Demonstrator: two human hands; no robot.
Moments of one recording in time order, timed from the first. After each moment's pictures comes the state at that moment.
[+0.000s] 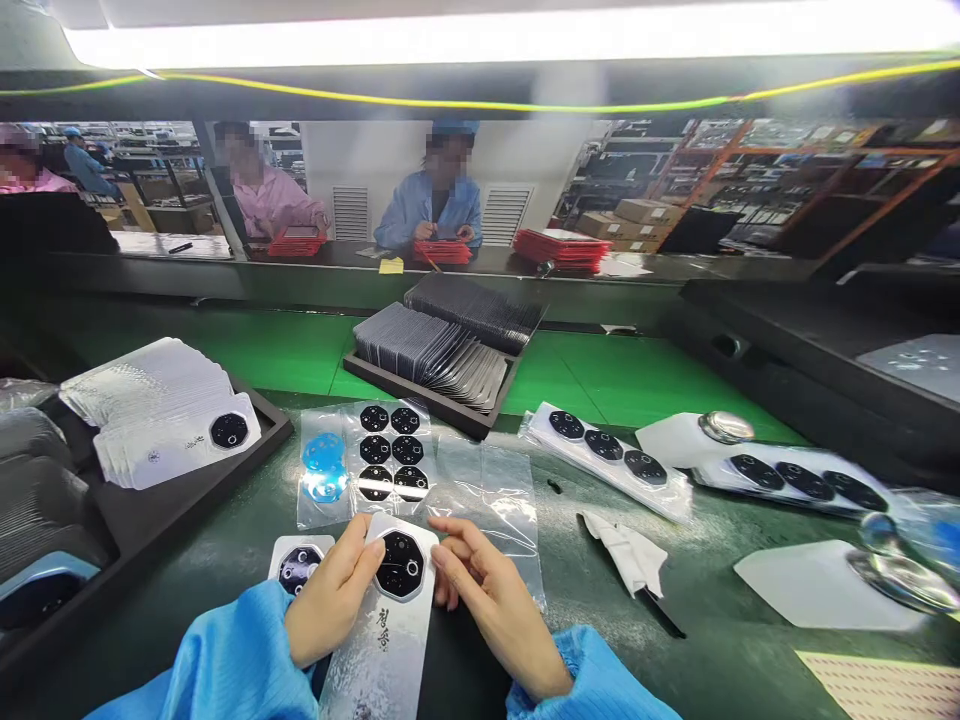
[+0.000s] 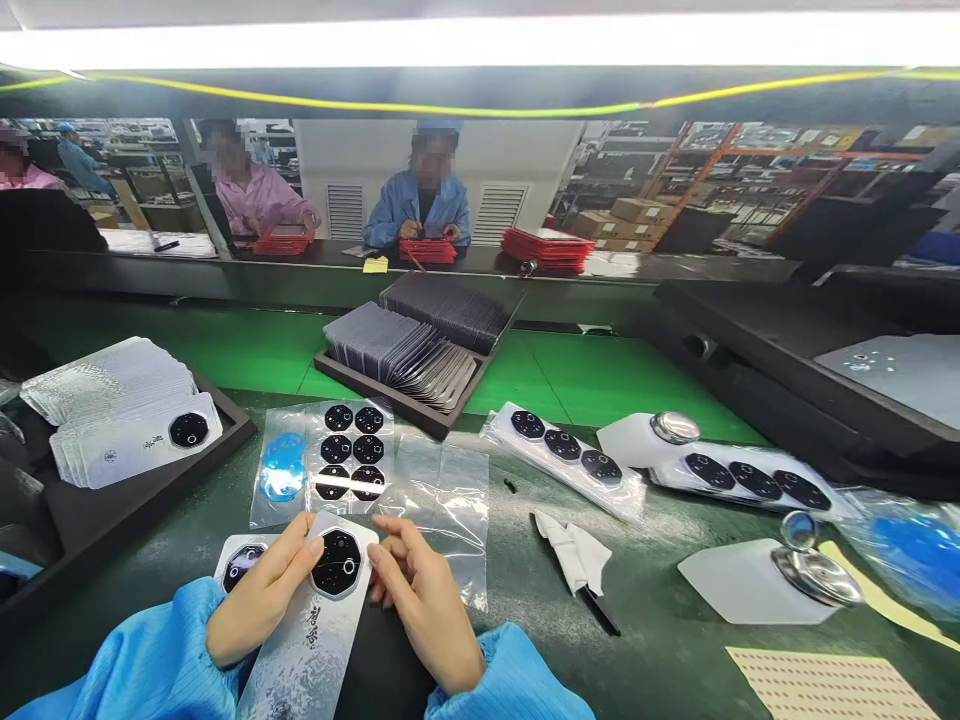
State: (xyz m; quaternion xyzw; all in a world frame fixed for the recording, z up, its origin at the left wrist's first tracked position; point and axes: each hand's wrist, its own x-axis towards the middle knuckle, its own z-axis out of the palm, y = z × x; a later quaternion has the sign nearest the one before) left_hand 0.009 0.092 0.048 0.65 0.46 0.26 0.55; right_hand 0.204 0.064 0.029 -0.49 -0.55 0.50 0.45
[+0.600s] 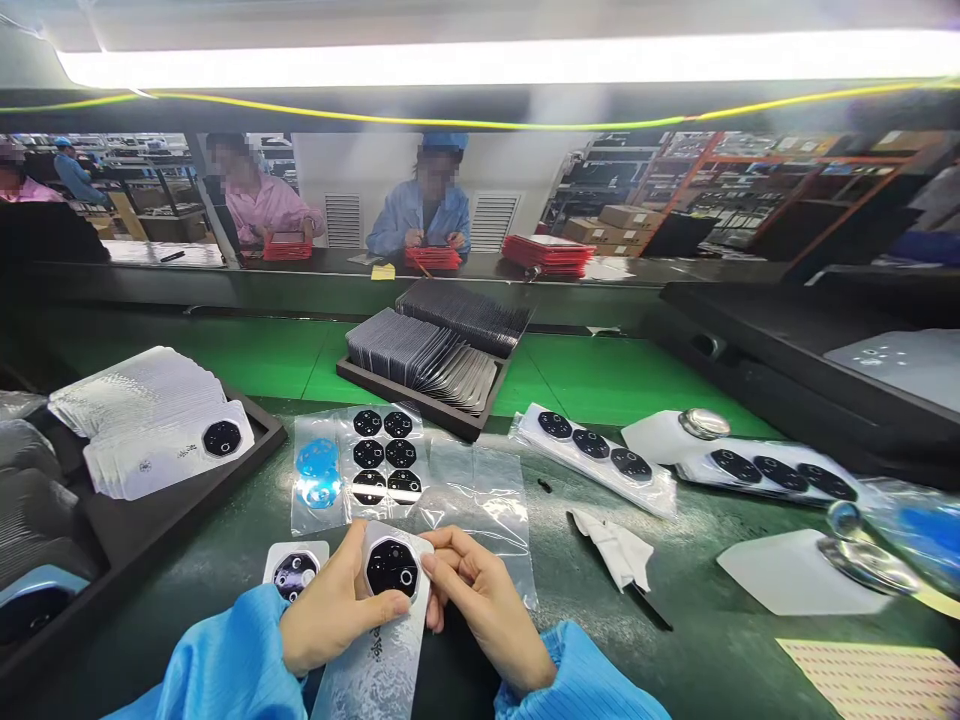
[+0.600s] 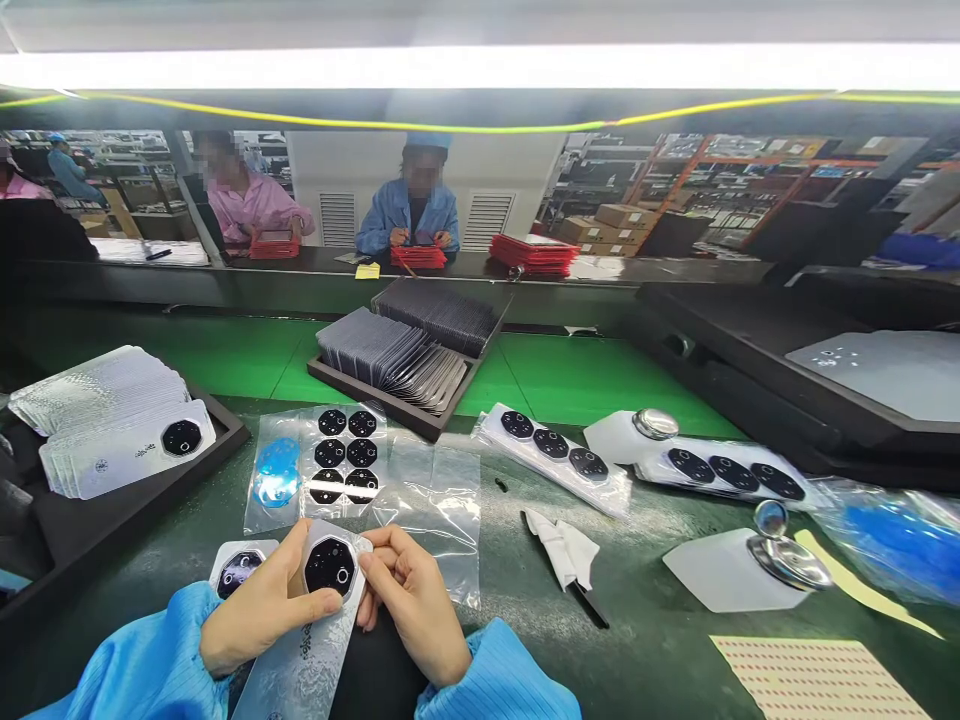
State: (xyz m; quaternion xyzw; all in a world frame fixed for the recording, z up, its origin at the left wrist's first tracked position) left_hand 0.012 0.093 0.041 0.57 0.39 0.24 0.68; right_hand 0.195 0.065 0.030 -0.43 -0.43 0.63 0.48
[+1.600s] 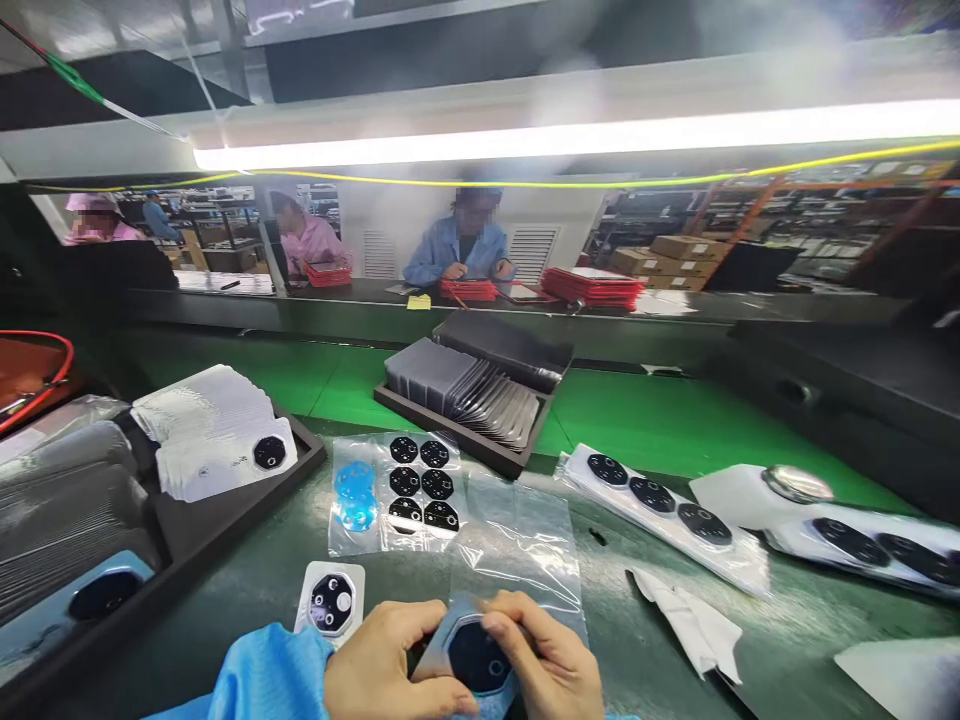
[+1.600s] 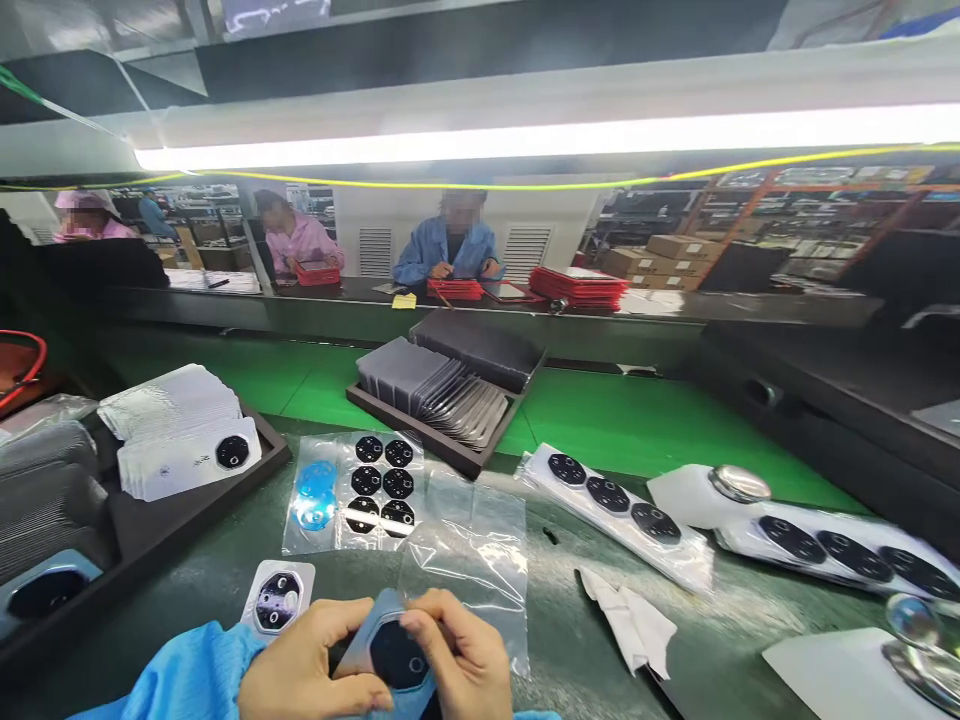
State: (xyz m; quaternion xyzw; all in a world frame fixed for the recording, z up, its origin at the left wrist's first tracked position) left_hand 0.021 0.075 0.068 0.73 0.37 0.20 0.54; right_hand 0.199 0.045 0.023 -0.50 -0.56 0.40 0.53
